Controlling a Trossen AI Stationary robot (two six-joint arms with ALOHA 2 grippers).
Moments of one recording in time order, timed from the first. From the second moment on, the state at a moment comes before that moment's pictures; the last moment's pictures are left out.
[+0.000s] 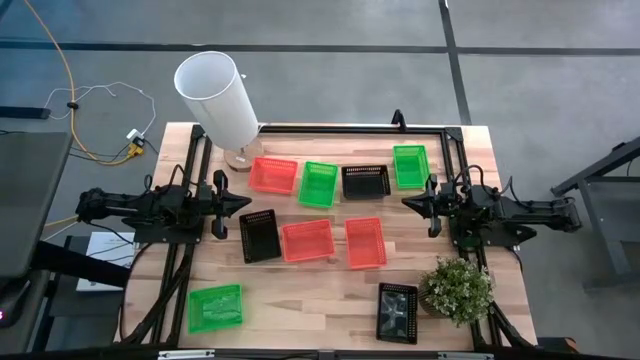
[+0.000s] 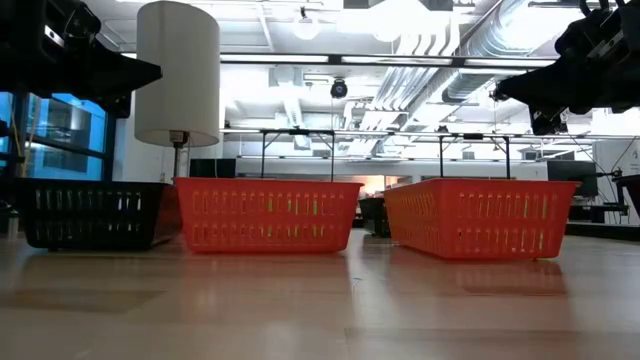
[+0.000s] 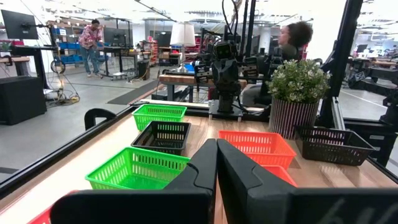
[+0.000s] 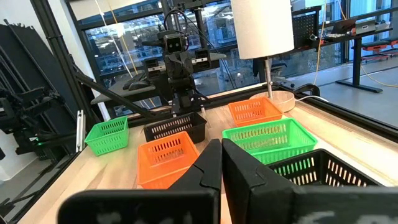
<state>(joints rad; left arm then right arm) 0.02 0.01 0.01 0.04 -0.22 -0.04 -0.01 0.01 0.01 0.03 0.10 0.19</state>
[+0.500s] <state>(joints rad) 0.02 0.01 0.01 0.04 -0.22 -0.04 -0.01 0.02 0.01 0.53 0.27 0.18</state>
